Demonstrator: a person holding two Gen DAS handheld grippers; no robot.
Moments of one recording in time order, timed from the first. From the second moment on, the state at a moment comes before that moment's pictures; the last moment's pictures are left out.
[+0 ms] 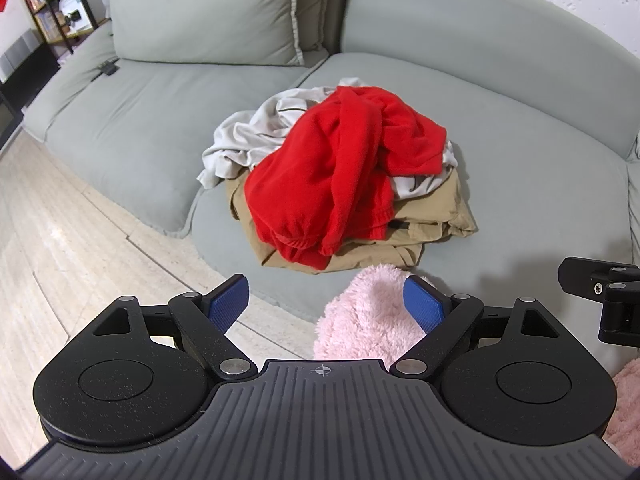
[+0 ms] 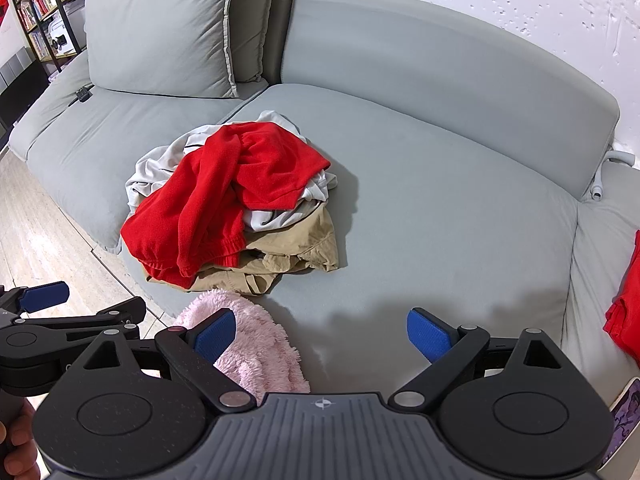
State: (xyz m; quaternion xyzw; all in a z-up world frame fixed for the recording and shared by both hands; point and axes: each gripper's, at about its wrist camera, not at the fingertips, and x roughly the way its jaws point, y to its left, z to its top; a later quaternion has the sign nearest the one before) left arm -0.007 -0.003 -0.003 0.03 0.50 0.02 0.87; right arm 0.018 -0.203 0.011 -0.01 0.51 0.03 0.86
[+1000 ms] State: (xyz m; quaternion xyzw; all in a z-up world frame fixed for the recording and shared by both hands) left arm 0.027 0.068 -0.076 -0.03 0.51 0.04 0.86; right arm 0.065 -0.177 -0.047 0.01 0.43 0.16 0.89
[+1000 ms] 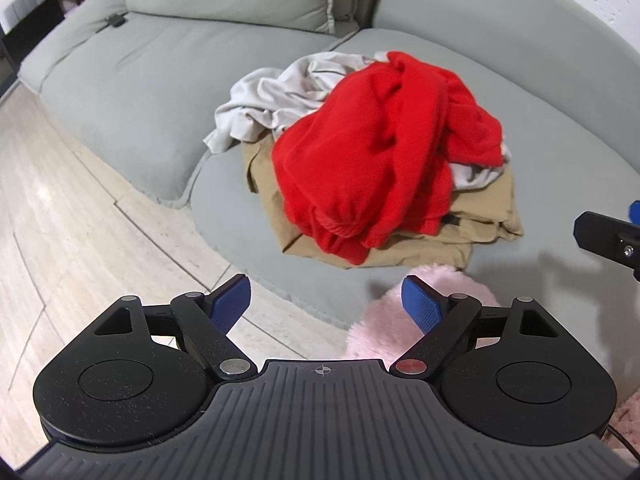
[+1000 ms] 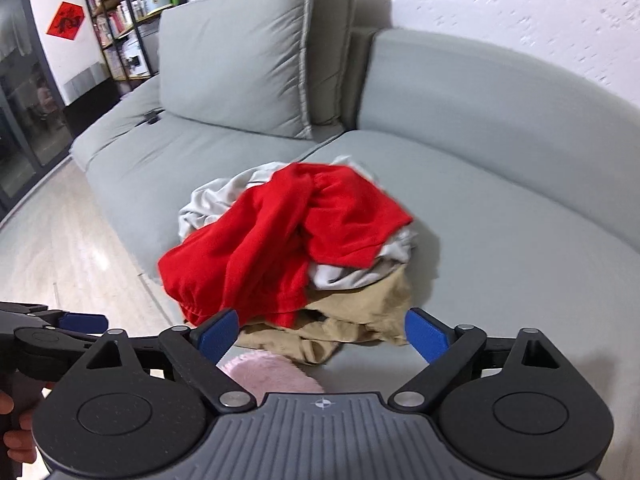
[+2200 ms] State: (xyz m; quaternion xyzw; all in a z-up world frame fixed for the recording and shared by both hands) left arm 0.077 0.031 -0.047 -0.04 0.44 -0.08 0.89; right arm 0.085 -0.242 -0.040 0.11 0.39 0.05 0.91
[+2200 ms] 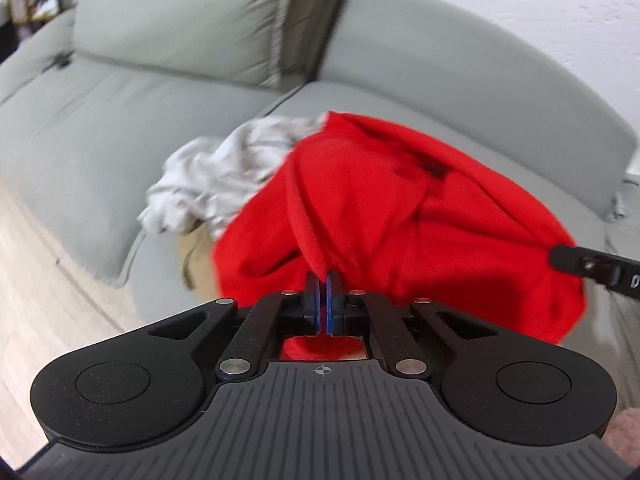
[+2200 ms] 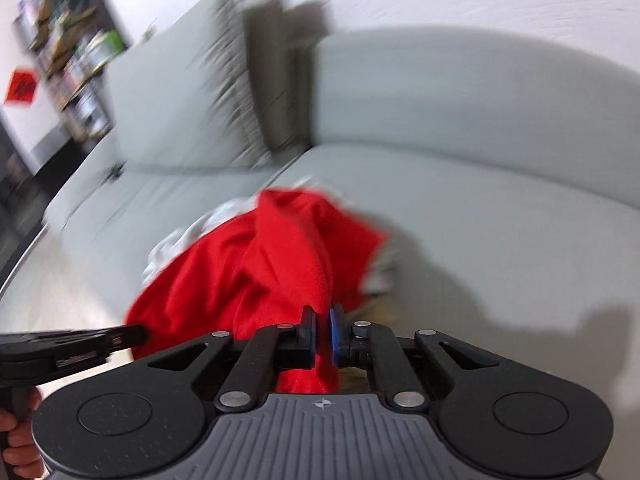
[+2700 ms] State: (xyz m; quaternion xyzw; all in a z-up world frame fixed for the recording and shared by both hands) left arm 0.011 -0.183 -0.059 0.10 0.47 -0.25 0.84; right arm -0.062 -0.449 -0.038 0.21 0.34 -0.17 0.90
